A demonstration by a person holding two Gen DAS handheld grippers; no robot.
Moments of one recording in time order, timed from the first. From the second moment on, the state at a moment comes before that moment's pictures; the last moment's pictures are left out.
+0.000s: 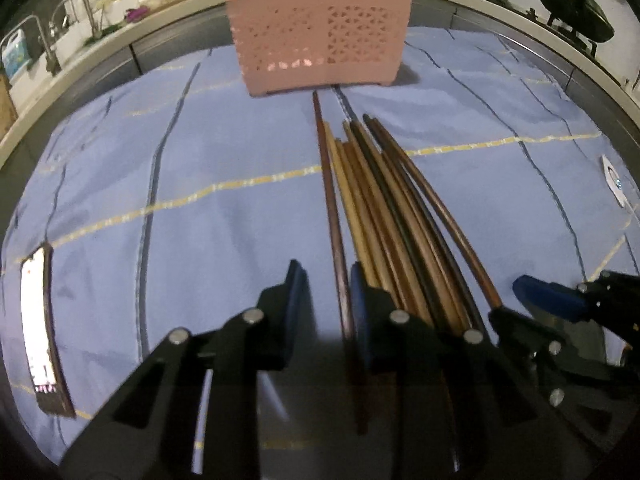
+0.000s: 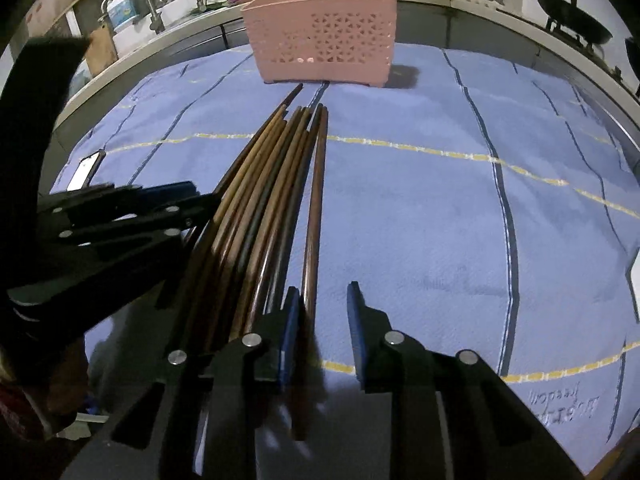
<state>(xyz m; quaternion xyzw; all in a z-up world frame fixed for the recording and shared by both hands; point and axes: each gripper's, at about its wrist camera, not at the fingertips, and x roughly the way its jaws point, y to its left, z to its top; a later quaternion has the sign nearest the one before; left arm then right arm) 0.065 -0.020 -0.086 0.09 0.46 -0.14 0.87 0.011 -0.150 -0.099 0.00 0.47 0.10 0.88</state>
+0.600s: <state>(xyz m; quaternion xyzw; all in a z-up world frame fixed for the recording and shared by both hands) 0.089 -0.016 -0.085 0.14 0.47 -0.17 0.86 0.085 -0.169 -0.093 -0.04 0.51 0.12 0.85</state>
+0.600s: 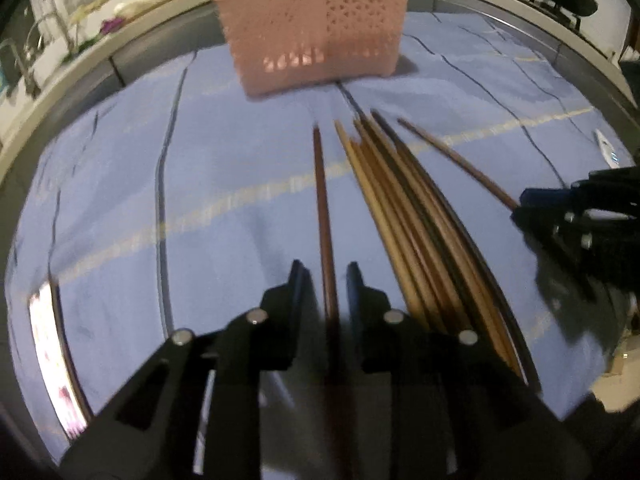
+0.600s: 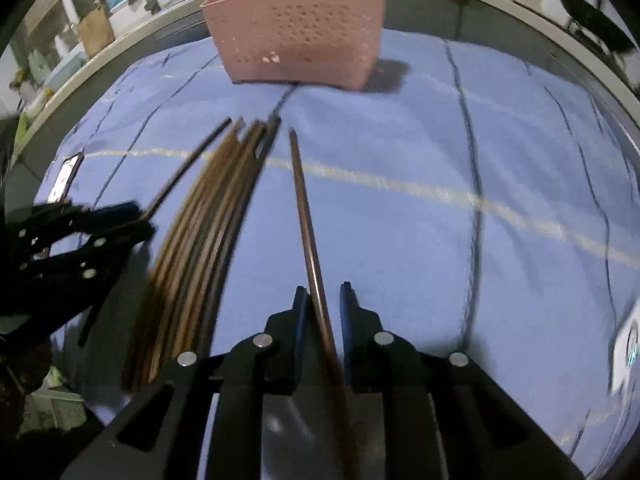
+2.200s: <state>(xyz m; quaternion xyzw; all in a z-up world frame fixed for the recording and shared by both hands) 0.225 0.008 0.117 0.02 0.29 -0.19 0.94 0.234 -0.193 0.086 0.13 0.32 0.24 0.91</state>
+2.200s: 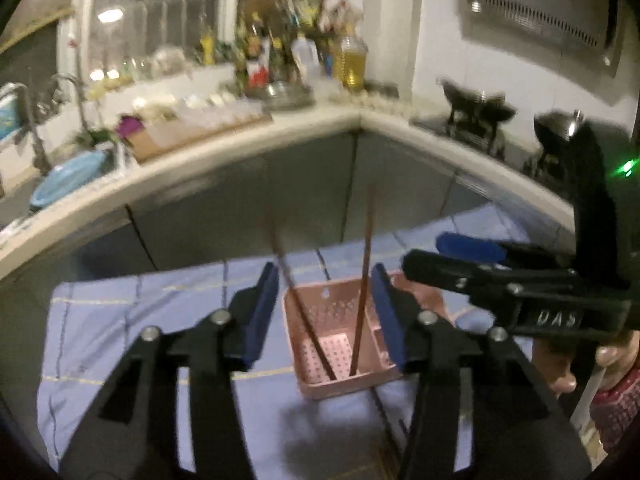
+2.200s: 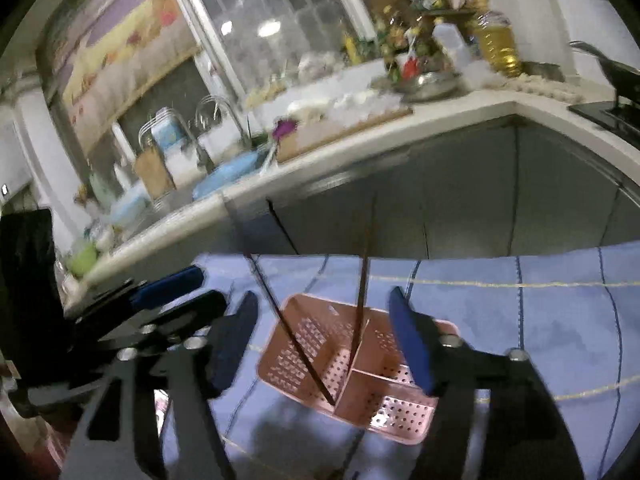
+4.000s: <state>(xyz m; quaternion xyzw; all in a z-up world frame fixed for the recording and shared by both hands) 0.080 -0.014 -0.087 0.13 0.46 -0.18 0.86 0.070 -0.169 -0.098 -0.05 0.47 0.12 0.87</state>
